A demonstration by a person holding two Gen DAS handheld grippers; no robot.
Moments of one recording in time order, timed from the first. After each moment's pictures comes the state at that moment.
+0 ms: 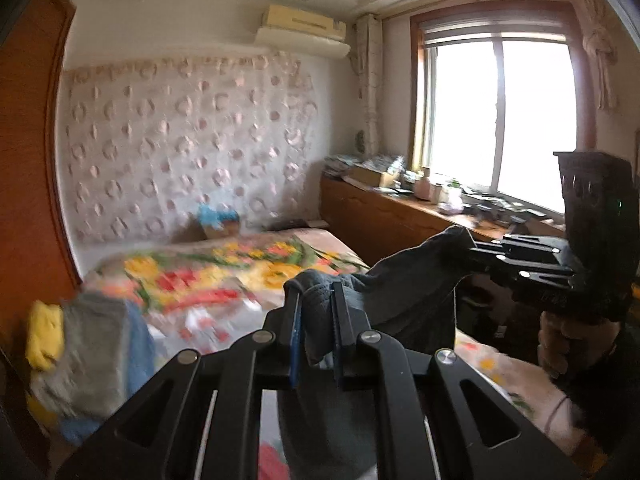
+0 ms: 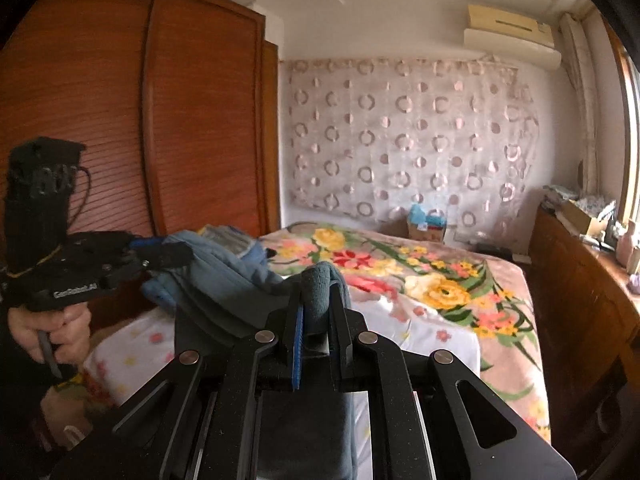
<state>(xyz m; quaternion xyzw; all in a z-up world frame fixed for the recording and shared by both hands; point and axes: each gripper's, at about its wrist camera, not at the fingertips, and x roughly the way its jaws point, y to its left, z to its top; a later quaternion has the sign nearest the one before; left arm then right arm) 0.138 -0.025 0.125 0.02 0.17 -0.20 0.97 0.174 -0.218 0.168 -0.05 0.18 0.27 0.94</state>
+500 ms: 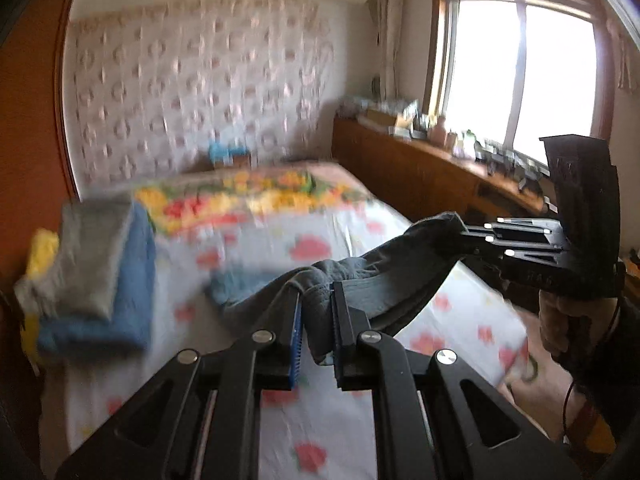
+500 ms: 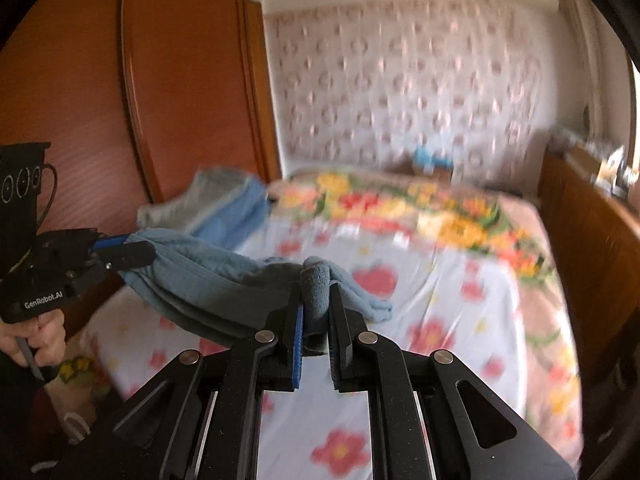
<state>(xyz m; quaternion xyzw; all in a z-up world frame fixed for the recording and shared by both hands) 0.104 -0.010 0.009 0.01 0.30 -0.19 0.93 0.158 -0.209 0.049 -0.03 0.30 0.28 0.91</state>
